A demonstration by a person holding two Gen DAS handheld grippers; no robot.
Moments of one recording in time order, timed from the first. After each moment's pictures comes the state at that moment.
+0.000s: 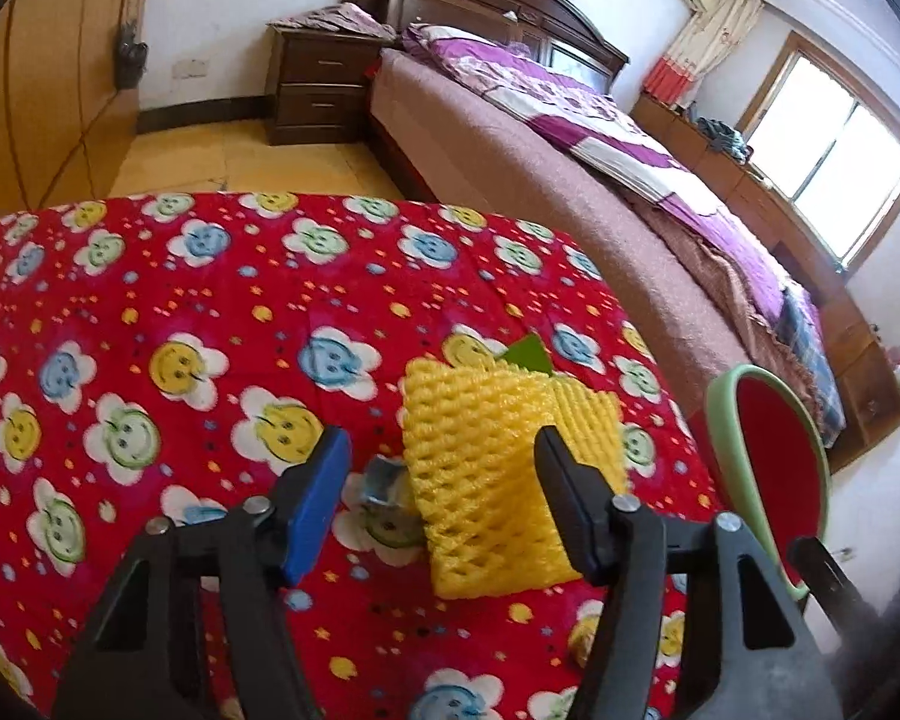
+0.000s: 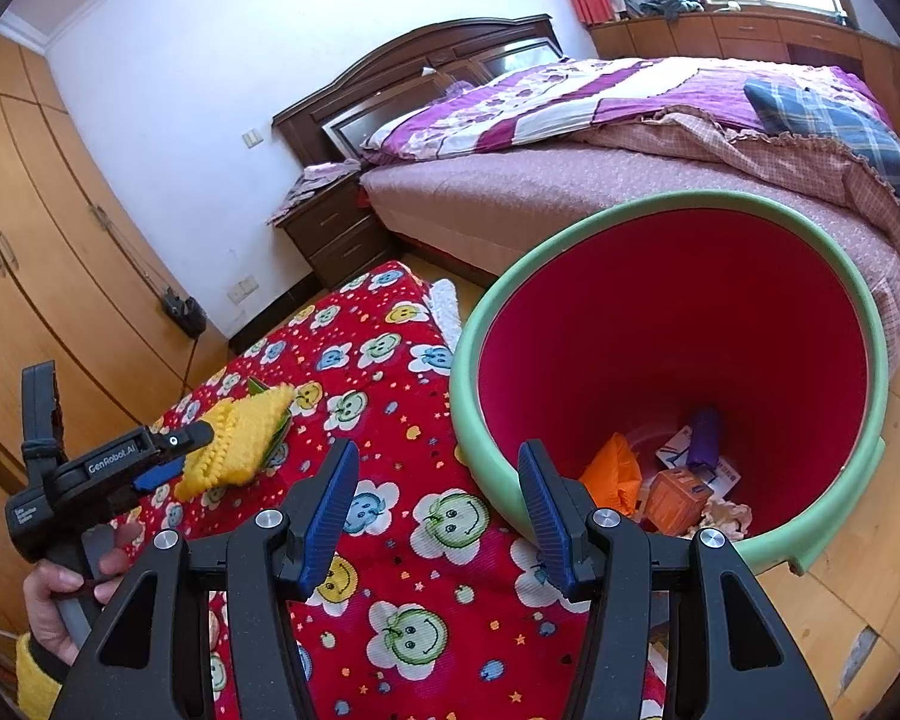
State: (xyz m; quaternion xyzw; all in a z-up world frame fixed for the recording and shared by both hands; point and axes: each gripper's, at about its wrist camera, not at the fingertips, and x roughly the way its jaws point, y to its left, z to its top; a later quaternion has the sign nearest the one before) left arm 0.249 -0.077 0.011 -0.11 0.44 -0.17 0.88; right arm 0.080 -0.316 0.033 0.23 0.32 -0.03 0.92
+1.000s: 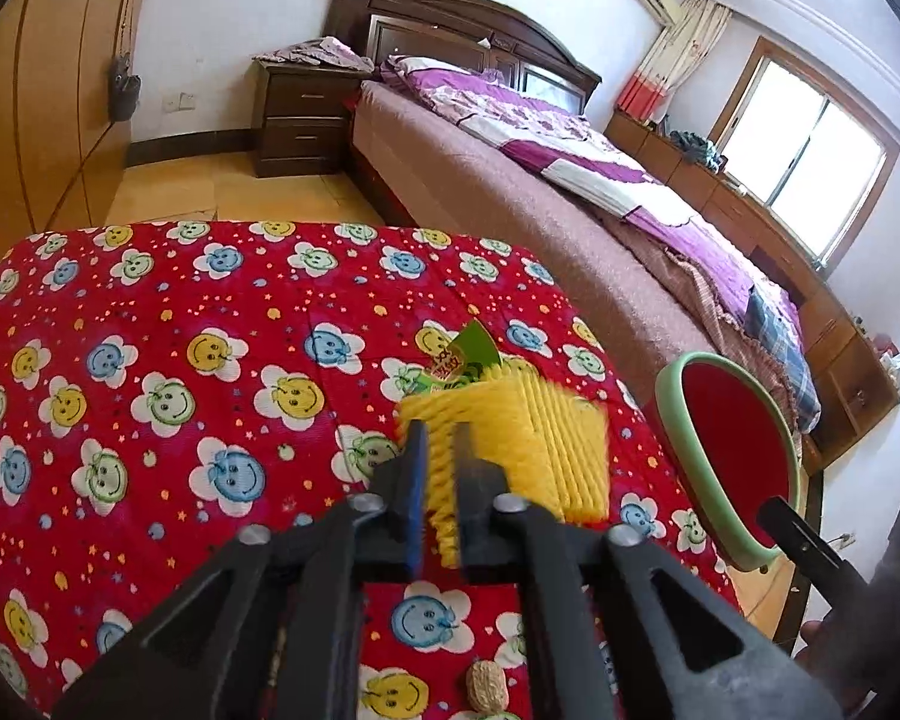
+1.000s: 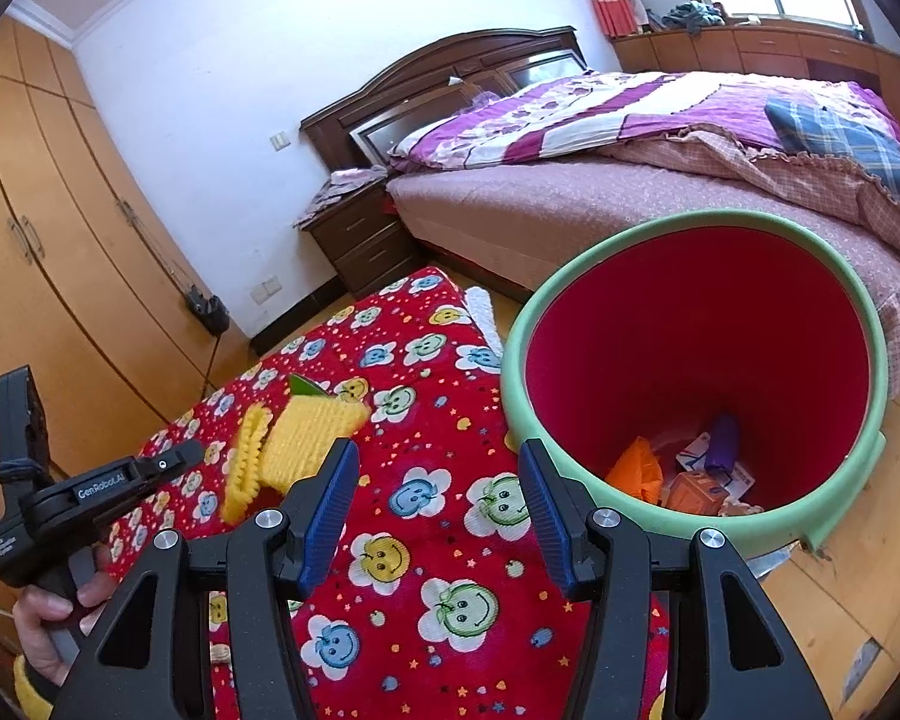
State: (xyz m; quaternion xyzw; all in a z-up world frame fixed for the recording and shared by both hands) left arm 0.201 -0.069 0.041 -0.10 0.40 -0.18 0.89; right arm 0.067 -0.300 0.047 0.22 0.31 -0.01 0.93
